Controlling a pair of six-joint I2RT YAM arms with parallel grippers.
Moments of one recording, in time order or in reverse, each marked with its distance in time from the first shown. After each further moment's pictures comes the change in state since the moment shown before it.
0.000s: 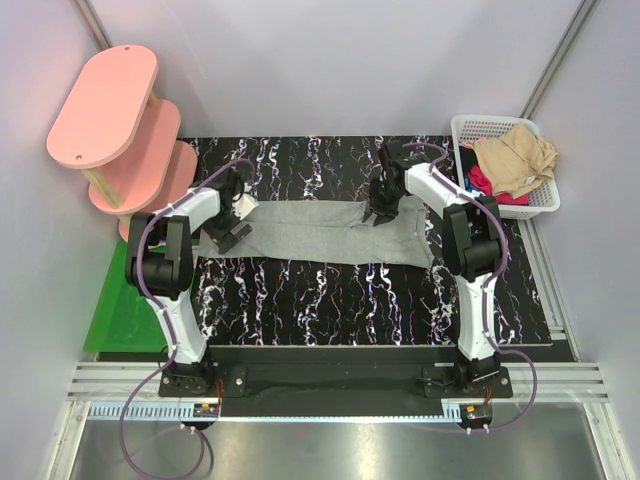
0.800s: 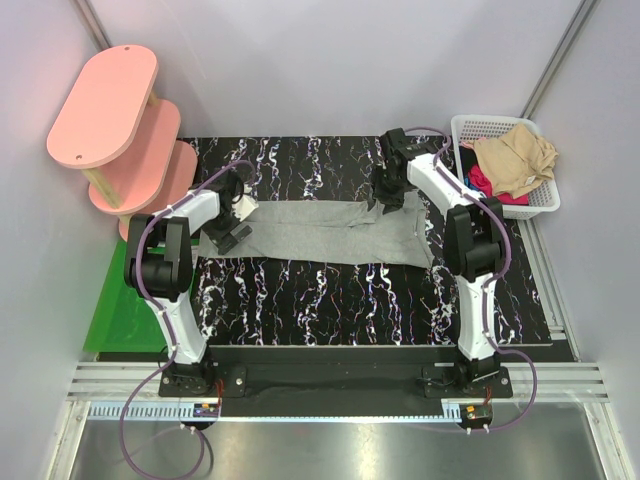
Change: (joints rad) left arm 0.000 -0.016 -0.030 0.032 -0.001 0.019; right arm -0.003 0.005 0.138 -0.093 0.115 -0.070
